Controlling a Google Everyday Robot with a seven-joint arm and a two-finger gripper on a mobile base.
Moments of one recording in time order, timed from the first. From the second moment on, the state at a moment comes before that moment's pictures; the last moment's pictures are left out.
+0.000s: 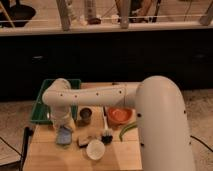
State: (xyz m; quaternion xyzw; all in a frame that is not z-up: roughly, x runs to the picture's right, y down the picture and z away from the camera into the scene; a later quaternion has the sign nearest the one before) arm -0.216 0.214 0.737 -0.26 -0.34 -0.62 0.66
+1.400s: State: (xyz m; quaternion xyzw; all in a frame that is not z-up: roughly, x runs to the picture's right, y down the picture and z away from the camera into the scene) arm -0.216 0.216 0.742 -0.27 -0.35 -0.61 0.65
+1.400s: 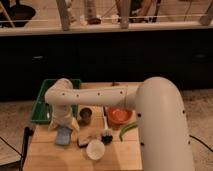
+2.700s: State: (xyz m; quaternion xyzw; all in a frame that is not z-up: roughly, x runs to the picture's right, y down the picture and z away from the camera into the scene) arm -0.221 0.199 0.738 -0.26 -0.36 -0.63 0.64
